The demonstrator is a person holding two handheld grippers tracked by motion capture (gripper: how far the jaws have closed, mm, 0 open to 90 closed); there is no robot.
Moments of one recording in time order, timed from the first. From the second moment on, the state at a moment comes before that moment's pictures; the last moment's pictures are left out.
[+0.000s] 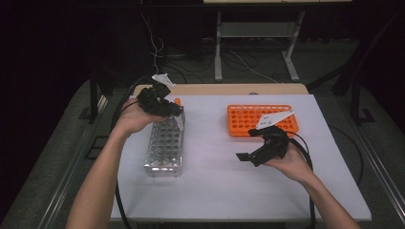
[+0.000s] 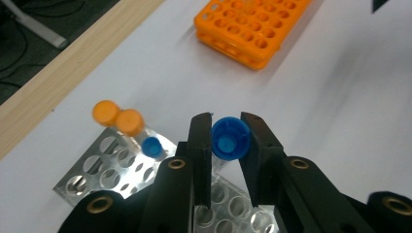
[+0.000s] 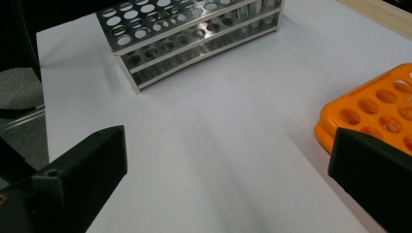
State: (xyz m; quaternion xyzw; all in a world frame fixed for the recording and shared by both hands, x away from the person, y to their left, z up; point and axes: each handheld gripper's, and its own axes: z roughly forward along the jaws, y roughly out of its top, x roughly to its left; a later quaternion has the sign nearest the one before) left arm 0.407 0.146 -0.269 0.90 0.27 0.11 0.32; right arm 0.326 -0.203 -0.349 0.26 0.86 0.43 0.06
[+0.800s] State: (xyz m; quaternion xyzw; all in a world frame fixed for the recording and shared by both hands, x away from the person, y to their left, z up) left arm 0.428 0.155 -0.301 0.89 0.32 0.11 0.30; right arm 0.323 -0.213 -0.360 0.27 0.86 0.43 0.05
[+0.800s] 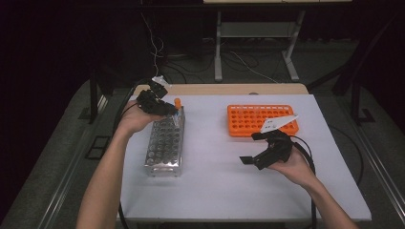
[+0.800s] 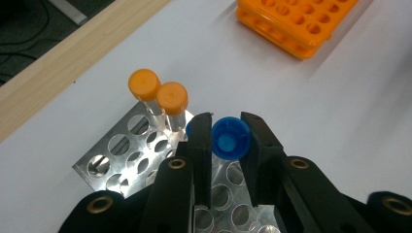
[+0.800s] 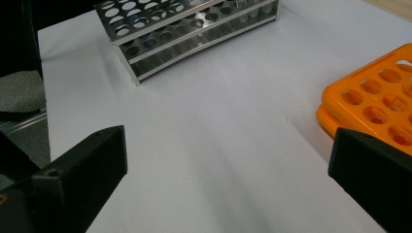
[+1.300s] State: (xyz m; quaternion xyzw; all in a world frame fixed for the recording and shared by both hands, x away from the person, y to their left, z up) left arm 0.430 0.156 -0.322 0.89 0.34 0.08 0.30; right arm 0.326 -0.226 -0.368 0.29 0.85 0.44 0.04
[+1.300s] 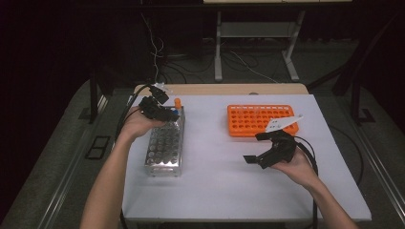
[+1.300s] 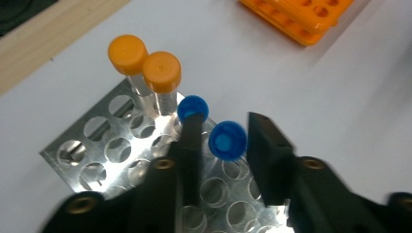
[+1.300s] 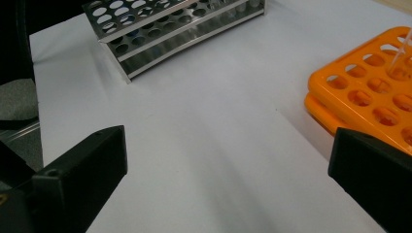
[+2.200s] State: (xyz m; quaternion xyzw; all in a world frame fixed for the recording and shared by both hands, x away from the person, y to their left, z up) left arm 0.368 0.157 -0.308 0.86 0.32 0.08 0.38; right arm 0.383 -0.258 -0.371 0.36 0.84 0.41 0.05
